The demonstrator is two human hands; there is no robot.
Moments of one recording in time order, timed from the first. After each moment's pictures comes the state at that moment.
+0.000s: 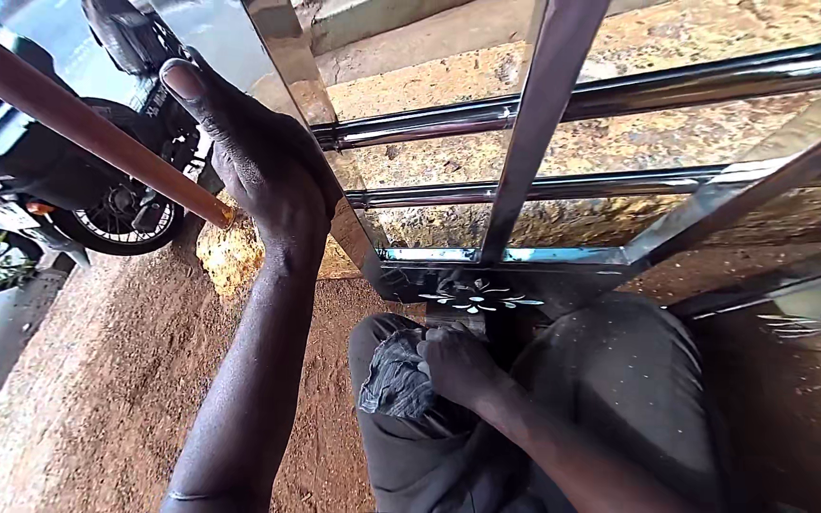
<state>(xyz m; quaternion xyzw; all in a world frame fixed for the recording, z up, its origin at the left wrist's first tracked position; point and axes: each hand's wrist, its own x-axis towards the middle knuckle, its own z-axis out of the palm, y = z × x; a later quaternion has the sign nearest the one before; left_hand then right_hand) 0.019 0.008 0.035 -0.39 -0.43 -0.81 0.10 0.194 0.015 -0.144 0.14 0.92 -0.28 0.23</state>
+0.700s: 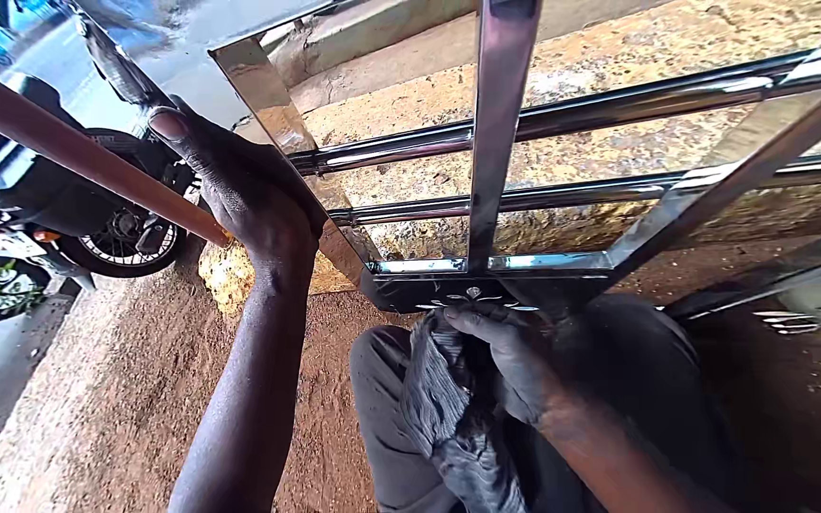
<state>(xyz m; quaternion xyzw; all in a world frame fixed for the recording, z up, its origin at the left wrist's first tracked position) 0.020 0.011 0.036 -0.34 -0.46 -0.81 0.15 0.230 0.030 -0.089 0.34 0.37 -0.83 -0.23</state>
